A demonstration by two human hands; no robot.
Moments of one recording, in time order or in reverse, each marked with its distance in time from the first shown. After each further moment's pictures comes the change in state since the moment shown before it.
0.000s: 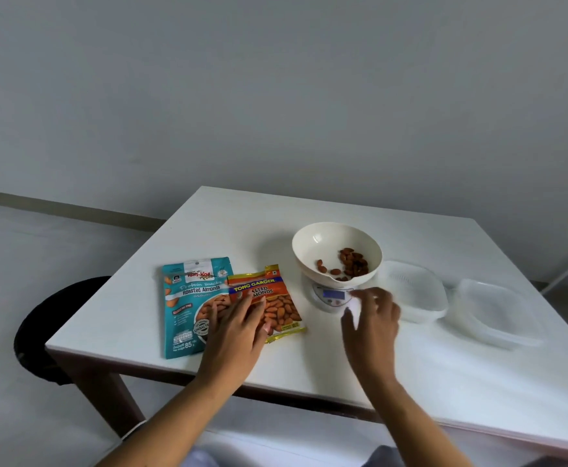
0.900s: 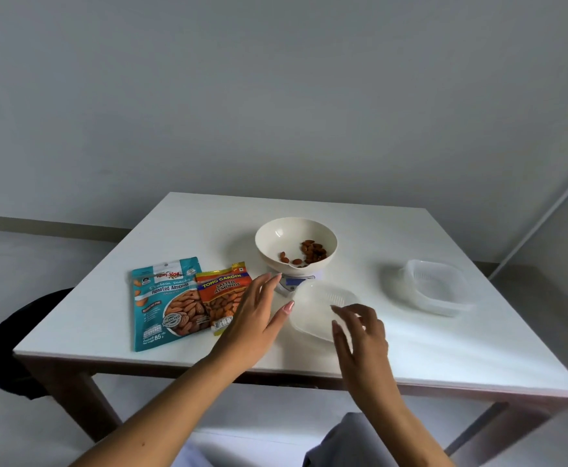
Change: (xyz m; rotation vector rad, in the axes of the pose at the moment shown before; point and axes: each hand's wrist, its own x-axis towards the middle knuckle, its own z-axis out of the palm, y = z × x) left_hand -0.004 0.087 -0.041 -0.571 -0.065 0.205; right_hand -0.055 0.027 -0.073 0.079 -0.110 -0.067
